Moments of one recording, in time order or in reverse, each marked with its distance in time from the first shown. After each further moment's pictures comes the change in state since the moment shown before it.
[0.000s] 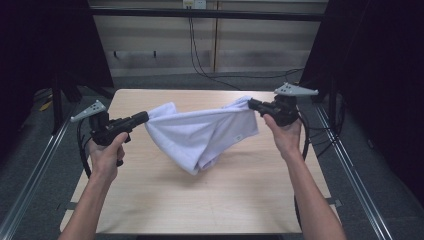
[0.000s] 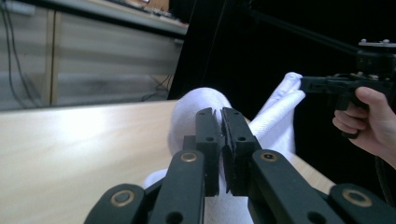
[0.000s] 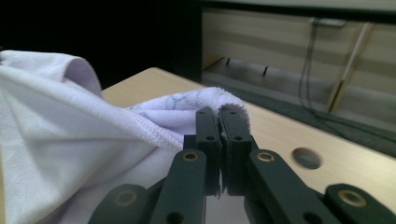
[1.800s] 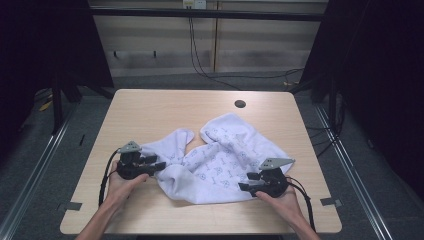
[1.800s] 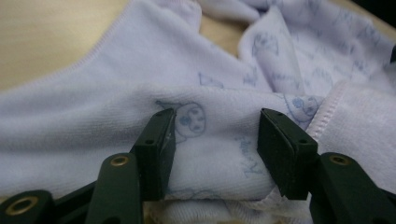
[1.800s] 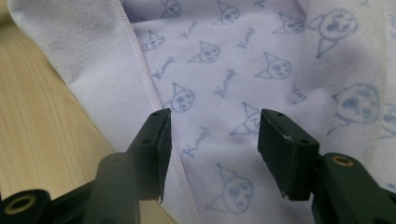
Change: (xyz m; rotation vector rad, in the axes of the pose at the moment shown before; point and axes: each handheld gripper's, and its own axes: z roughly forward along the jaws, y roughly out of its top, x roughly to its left) left arm 0.018 -0.141 0.026 0.497 0.079 0.058; right arm 0.065 -0.180 -0.022 0.405 0.179 0.028
